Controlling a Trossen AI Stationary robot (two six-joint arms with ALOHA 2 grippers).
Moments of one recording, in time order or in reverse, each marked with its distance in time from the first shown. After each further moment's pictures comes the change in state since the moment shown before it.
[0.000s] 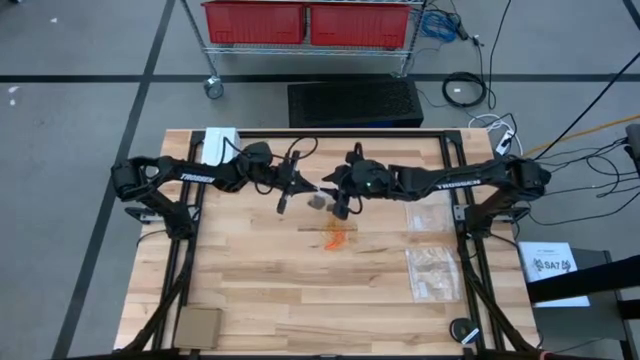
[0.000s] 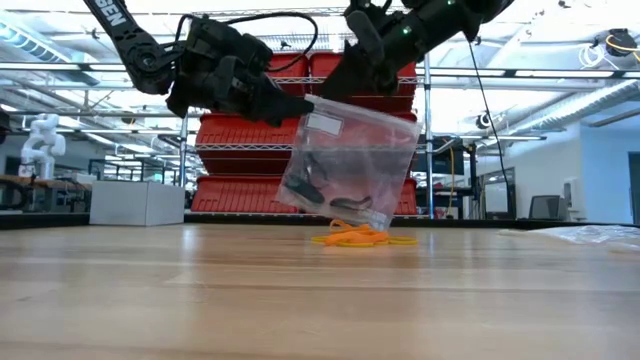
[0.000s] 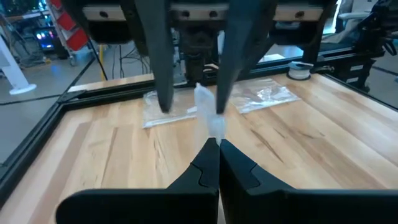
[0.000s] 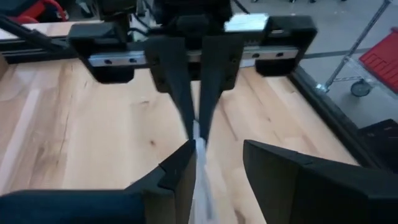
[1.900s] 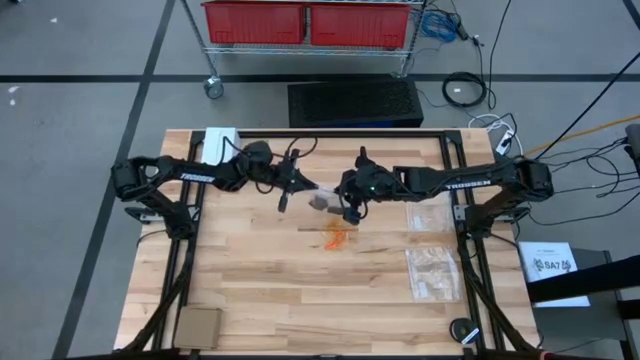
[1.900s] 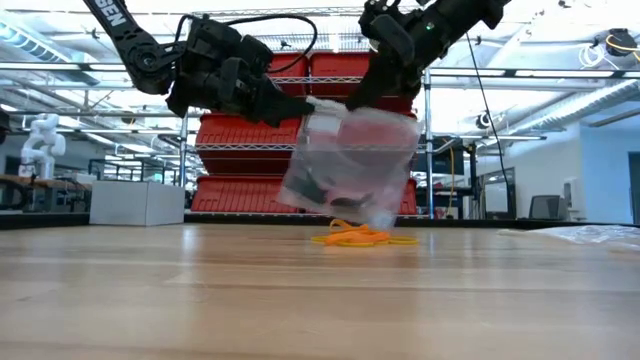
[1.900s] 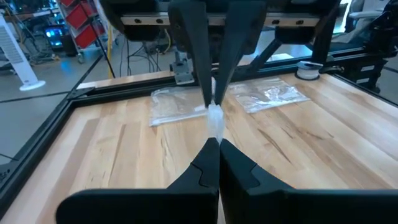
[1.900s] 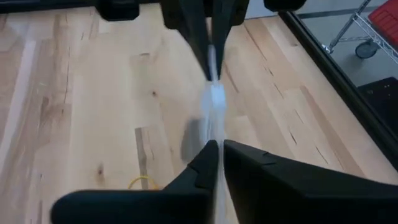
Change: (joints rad) left arm 0.014 0.000 0.002 -0.004 -0.024 -0.005; right arm 0.023 -0.071 -0.003 -0.244 0.013 0.047
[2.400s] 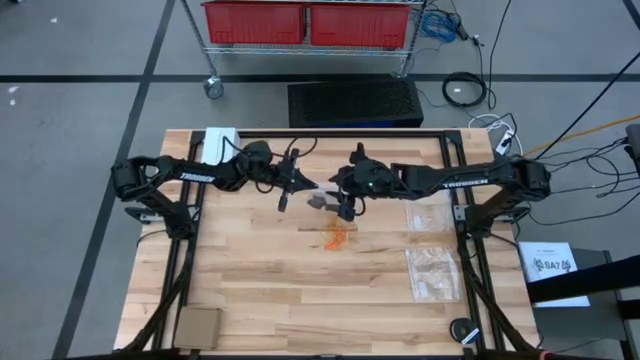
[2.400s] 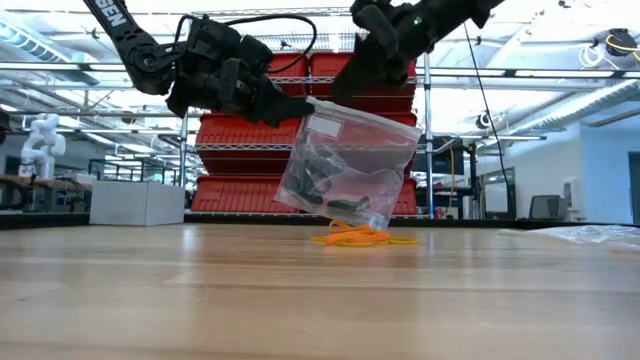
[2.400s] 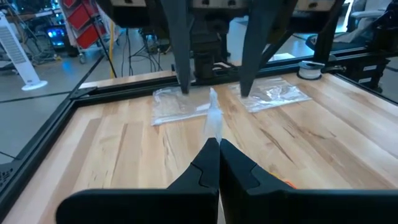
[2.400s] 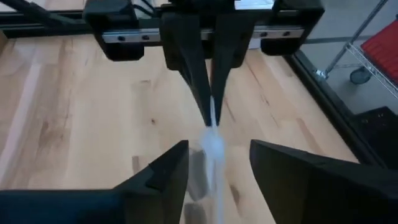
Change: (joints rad) left arm 0.000 0.000 -0.001 0.006 0.000 0.001; right arm -0.014 0.030 0.036 0.084 -0.008 -0.058
